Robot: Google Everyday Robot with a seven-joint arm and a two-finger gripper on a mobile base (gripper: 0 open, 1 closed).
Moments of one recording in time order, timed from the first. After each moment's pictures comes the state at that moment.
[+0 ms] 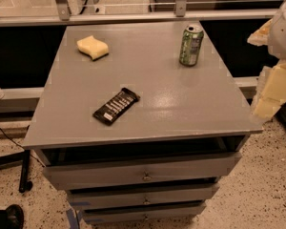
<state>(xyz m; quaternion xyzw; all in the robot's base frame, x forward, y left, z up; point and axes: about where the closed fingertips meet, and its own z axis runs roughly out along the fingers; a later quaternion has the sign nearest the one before) 0.438 -0.216 0.981 -0.60 0.78 -0.04 0.17</state>
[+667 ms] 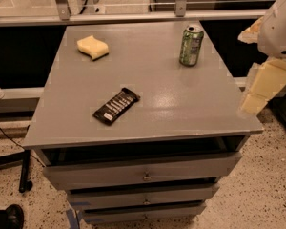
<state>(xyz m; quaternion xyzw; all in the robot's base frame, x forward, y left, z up) 0.450 -0.202 0.979 -0.60 0.77 -0.02 0.19</state>
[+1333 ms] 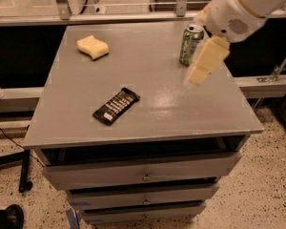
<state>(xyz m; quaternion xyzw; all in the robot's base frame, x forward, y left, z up) 0.525 -0.122 0.986 -0.61 0.74 0.03 0.28</state>
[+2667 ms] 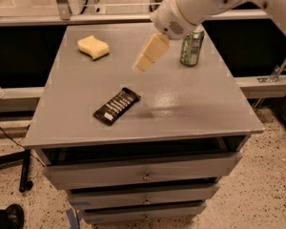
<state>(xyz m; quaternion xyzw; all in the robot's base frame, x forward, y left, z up) 0.615 -0.017 0.957 -0.60 0.70 0.12 0.36</state>
